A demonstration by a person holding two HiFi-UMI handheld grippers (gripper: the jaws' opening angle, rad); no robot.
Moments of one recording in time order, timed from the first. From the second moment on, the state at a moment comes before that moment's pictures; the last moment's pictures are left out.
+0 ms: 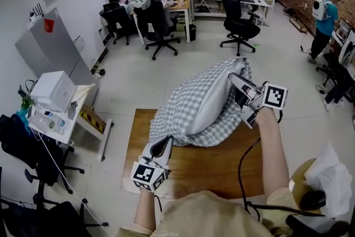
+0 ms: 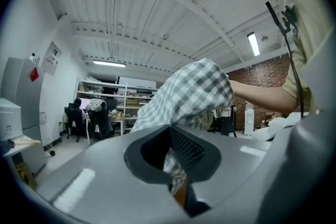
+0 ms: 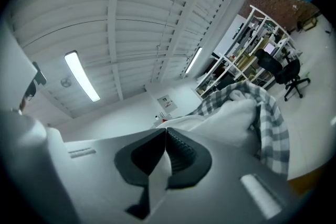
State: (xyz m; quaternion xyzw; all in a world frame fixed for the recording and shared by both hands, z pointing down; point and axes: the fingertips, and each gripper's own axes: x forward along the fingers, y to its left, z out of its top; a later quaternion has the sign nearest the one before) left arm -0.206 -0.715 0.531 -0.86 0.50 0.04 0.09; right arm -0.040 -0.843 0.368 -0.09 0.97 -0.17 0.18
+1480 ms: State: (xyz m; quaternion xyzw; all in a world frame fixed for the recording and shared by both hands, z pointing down) left arm -0.166 -0.828 0.479 -0.96 0.26 -0.07 0.03; right arm -0.055 -0.754 0.464 -0.04 0.98 -0.19 0.11
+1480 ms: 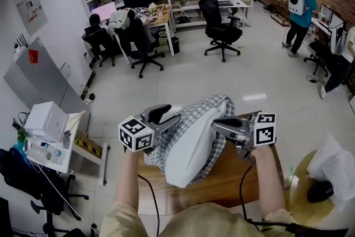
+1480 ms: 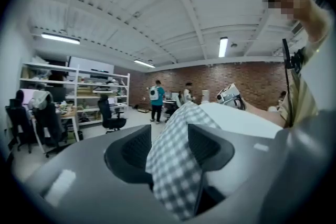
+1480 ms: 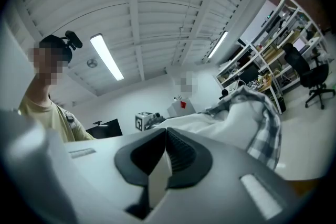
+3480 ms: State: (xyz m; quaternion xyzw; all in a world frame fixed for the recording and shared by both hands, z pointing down) left arm -0.174 -0.744 0.531 -0.95 0.31 -0.08 0.07; right arm -0.012 -0.862 0.337 -0.14 0.94 -0.15 0.28
